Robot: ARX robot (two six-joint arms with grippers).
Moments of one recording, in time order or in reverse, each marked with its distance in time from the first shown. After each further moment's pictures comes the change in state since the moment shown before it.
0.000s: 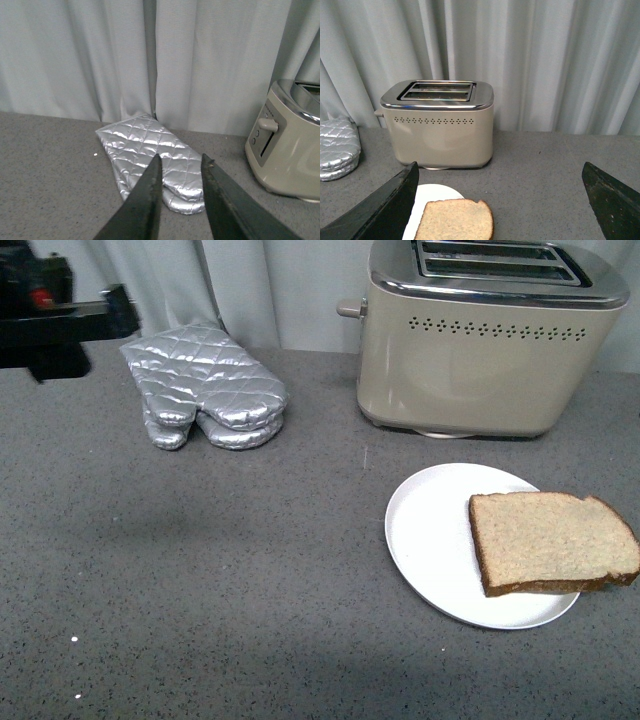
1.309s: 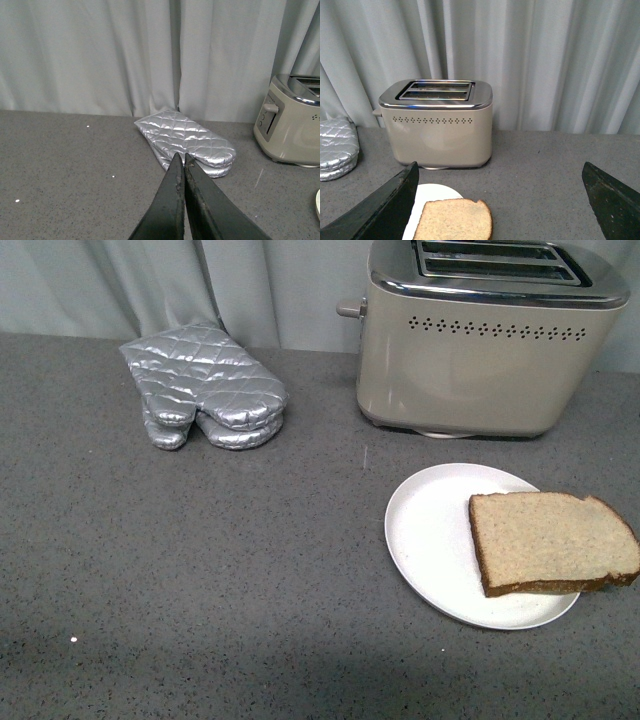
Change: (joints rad) left arm 0.347 -1.180 -0.313 -0.858 0.343 0.062; right arm 0.000 0.000 0.000 0.000 0.001 0.000
